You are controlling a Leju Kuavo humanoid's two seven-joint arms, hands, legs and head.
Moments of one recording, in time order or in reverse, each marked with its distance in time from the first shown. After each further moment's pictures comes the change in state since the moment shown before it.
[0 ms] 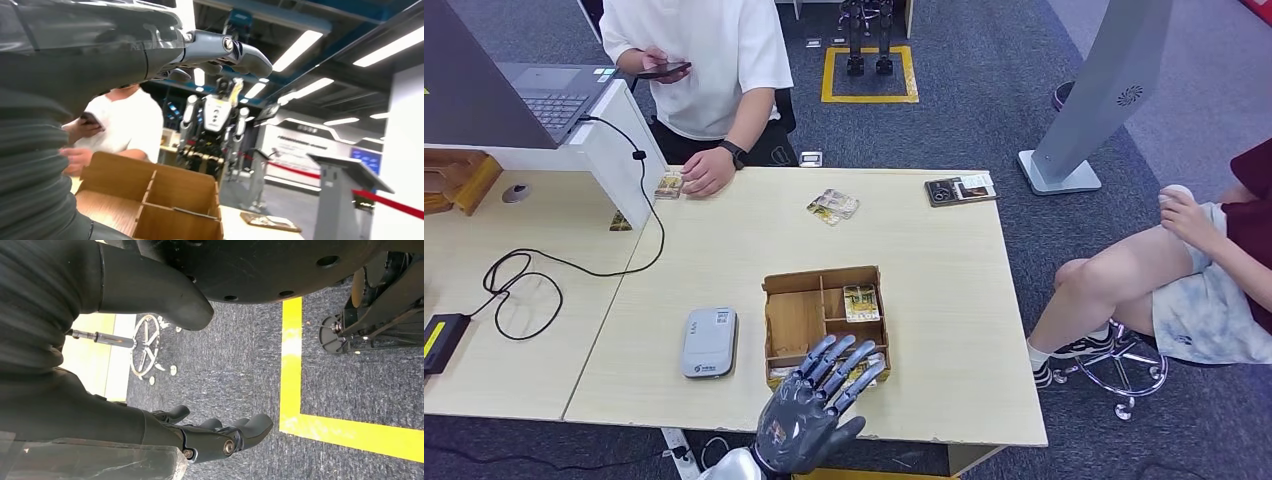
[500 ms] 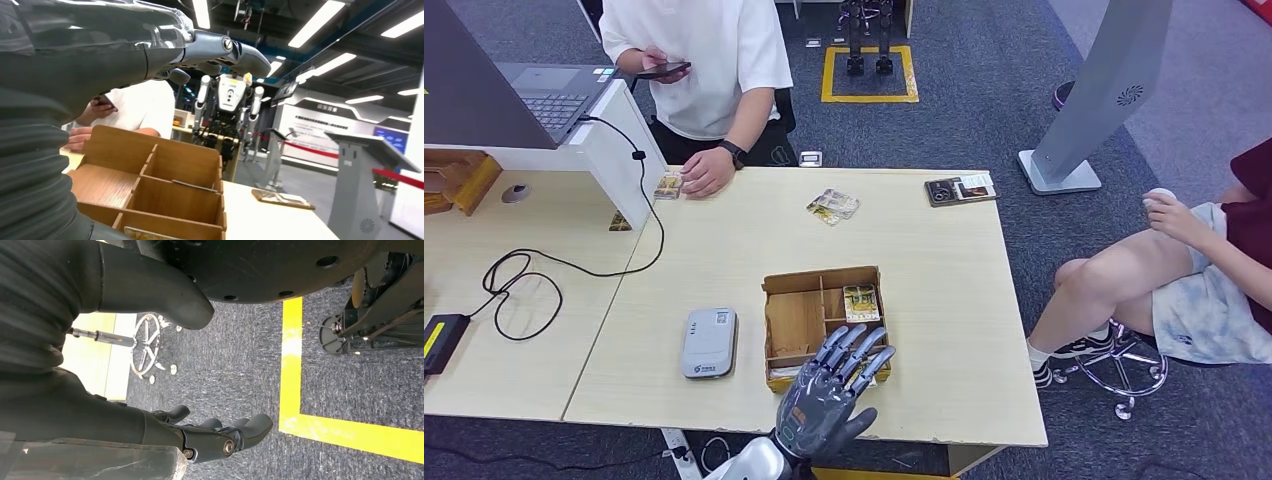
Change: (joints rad) left arm -0.101 -0.025 -0.119 0.132 0.019 0.000 0.162; right arm -0.001 -0.006 0.006 -0.009 0.001 -0.001 0.001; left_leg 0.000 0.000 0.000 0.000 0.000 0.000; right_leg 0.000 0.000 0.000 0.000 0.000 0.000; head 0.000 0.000
